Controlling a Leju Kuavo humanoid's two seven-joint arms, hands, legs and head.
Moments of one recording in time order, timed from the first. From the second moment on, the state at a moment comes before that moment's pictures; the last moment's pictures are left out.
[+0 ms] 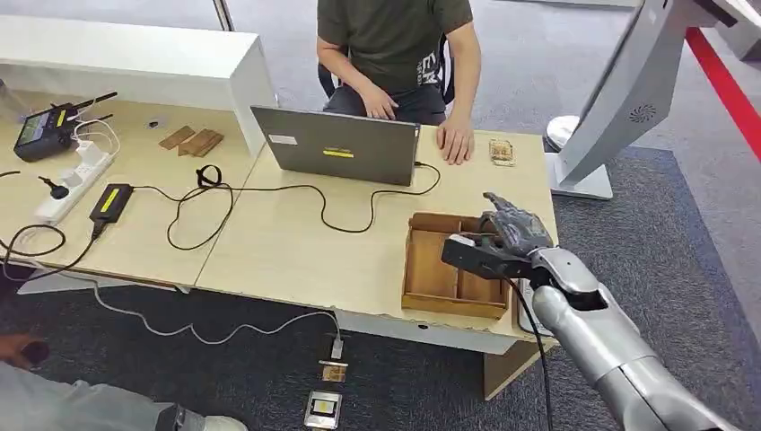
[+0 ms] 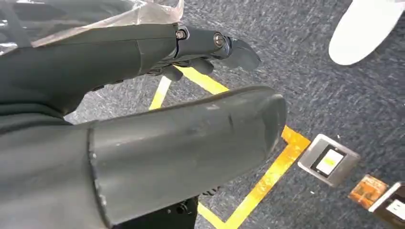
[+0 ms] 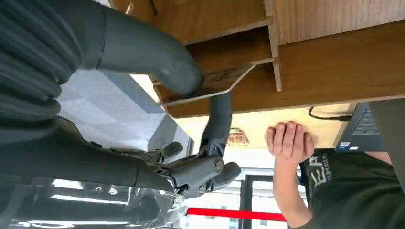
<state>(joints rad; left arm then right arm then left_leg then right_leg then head) -0.11 0.10 -0.31 -0.17 0.65 0.31 -0.05 -0.80 -0.21 0.79 -0.75 0.83 -0.02 -0.07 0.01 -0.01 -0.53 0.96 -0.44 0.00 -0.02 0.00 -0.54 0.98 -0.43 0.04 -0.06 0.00</state>
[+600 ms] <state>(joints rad) -0.12 0.10 -0.32 -0.17 0.64 0.32 -0.02 -0.79 -0.23 0.79 -0.79 0.83 0.00 -0.07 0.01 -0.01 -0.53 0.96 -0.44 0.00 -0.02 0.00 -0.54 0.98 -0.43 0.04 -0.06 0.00</state>
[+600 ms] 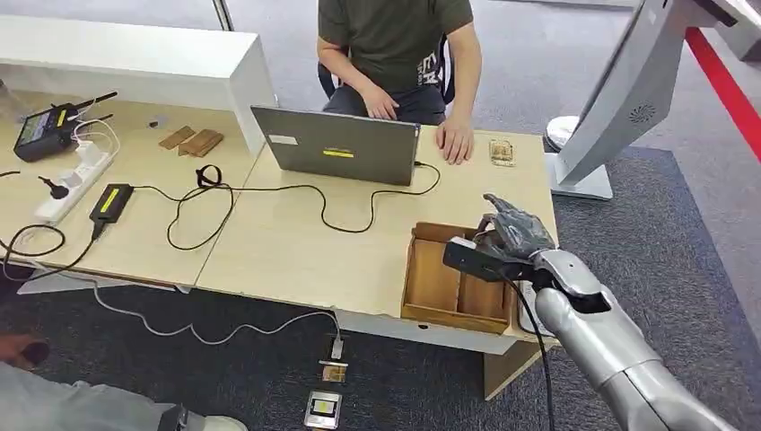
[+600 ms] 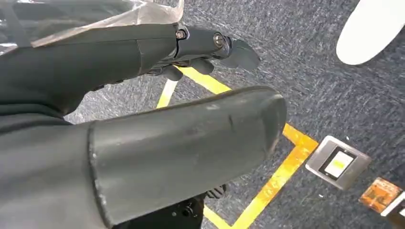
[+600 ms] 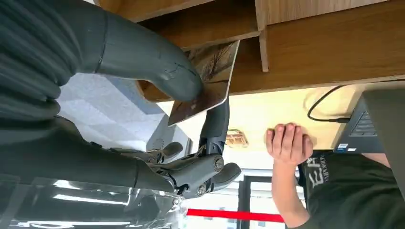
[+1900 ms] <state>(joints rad) -0.11 0.11 -0.36 -0.17 0.66 0.23 -0.12 -0.74 -0.33 0.69 -0.98 0.68 -0.38 -0.31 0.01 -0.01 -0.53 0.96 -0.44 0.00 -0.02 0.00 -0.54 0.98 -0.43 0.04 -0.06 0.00</state>
